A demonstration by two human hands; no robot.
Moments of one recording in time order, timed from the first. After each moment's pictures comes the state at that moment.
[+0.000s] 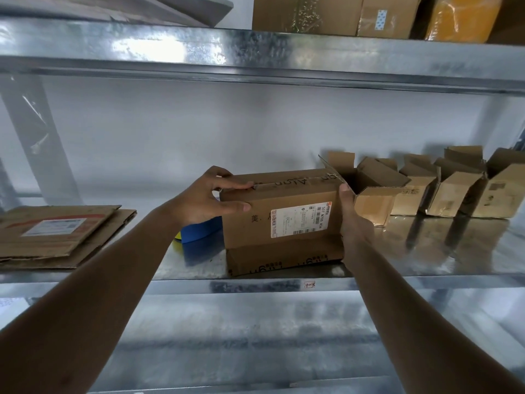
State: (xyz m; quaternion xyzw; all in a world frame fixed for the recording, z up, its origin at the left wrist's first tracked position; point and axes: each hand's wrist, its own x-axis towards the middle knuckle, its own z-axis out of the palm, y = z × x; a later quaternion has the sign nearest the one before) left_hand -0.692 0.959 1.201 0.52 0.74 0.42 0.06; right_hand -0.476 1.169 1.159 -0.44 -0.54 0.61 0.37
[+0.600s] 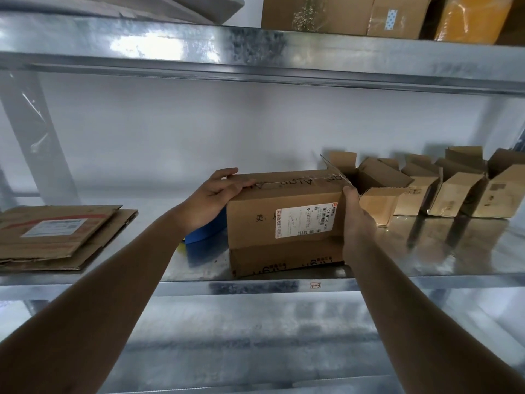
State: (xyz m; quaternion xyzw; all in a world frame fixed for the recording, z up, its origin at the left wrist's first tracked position) left_hand -0.706 0.965 1.184 0.52 0.69 0.49 0.09; right_hand -0.486 1.160 1.169 -0.45 -0.49 0.62 0.41
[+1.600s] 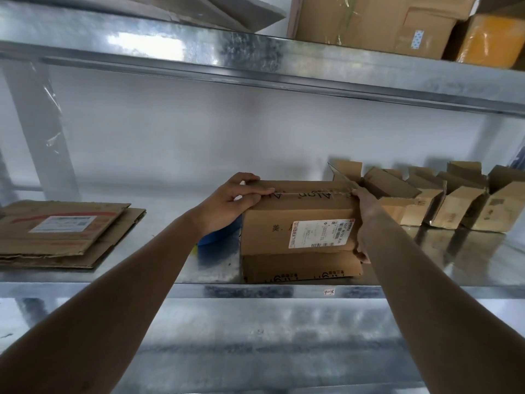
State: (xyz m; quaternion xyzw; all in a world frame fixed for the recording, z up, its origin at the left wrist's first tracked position) left_hand -0.709 0.955 1.183 0.56 0.64 0.51 0.11; right_hand -0.495 1.149 1.218 -0.52 -0.48 0.64 0.30
